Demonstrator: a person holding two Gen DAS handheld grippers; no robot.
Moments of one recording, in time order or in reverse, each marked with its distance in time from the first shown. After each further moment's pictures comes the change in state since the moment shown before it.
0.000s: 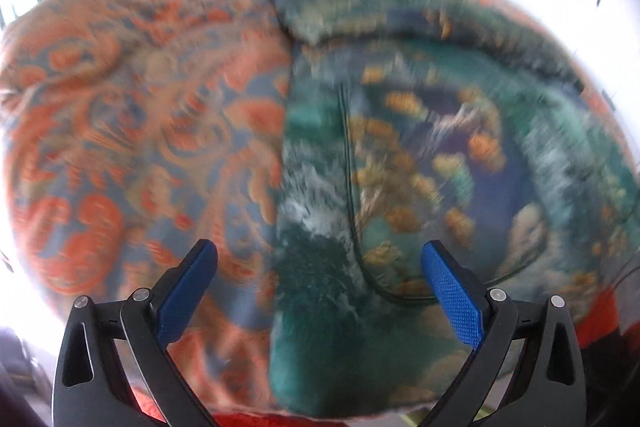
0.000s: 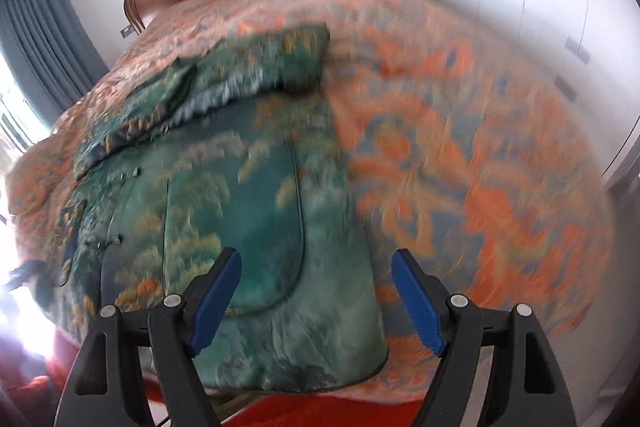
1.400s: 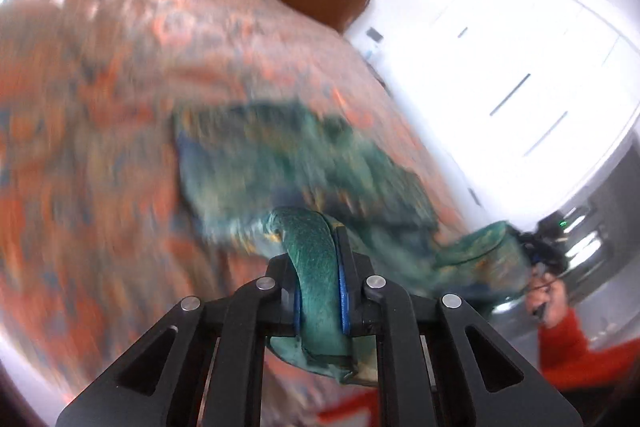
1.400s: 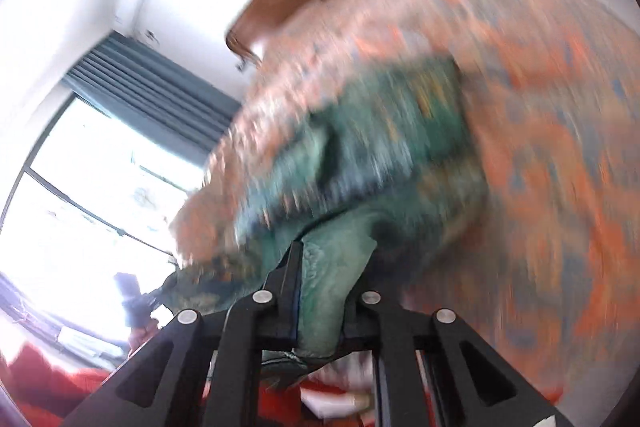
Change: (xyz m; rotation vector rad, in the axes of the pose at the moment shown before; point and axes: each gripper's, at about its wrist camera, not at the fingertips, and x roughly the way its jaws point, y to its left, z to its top) left arm -0.120 0.054 0.119 -0.181 -0.245 -0.524; right arm -0.037 0.015 0.112 0.133 -0.008 0.611
